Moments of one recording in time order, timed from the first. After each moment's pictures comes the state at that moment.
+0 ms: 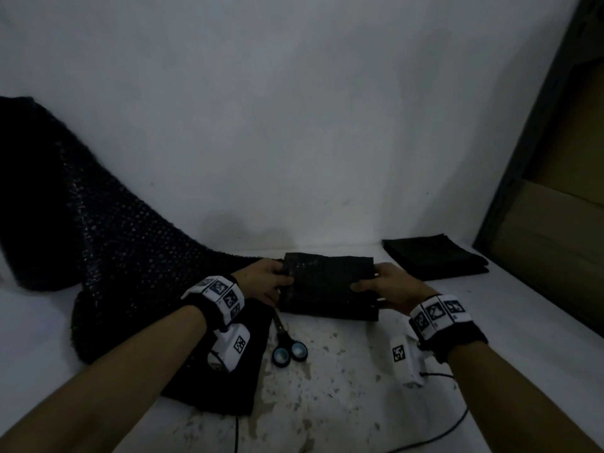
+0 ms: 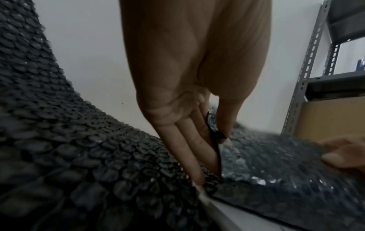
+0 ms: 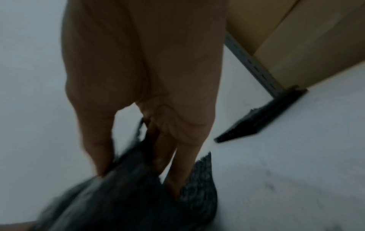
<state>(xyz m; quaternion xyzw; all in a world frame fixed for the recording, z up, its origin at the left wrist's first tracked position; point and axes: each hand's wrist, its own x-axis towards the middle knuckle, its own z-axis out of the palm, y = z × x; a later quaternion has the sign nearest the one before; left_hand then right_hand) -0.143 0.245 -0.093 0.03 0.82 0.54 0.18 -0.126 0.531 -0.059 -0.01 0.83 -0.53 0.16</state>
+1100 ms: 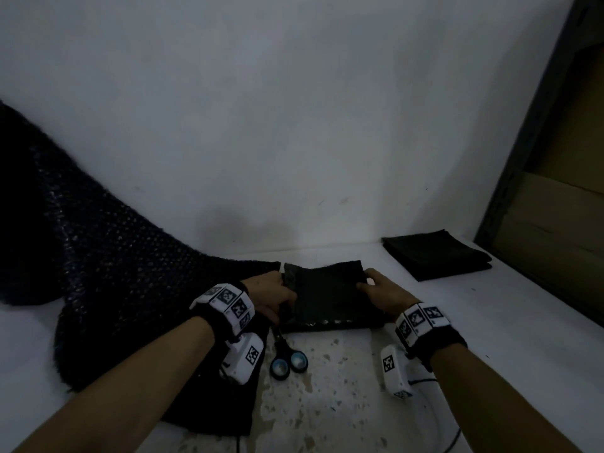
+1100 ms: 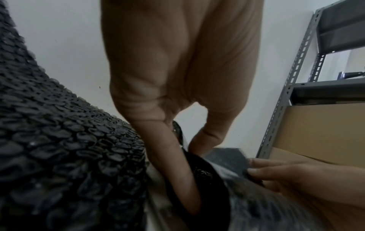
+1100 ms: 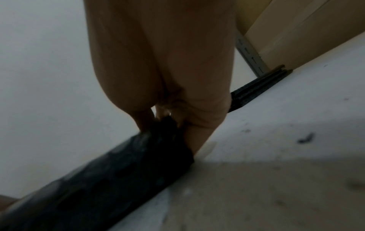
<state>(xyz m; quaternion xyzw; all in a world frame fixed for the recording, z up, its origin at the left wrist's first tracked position) -0.142 0.272 -0.089 -0.02 0.86 0.46 0.23 -0.172 0.533 -0.116 0.00 0.88 -0.46 0.10</state>
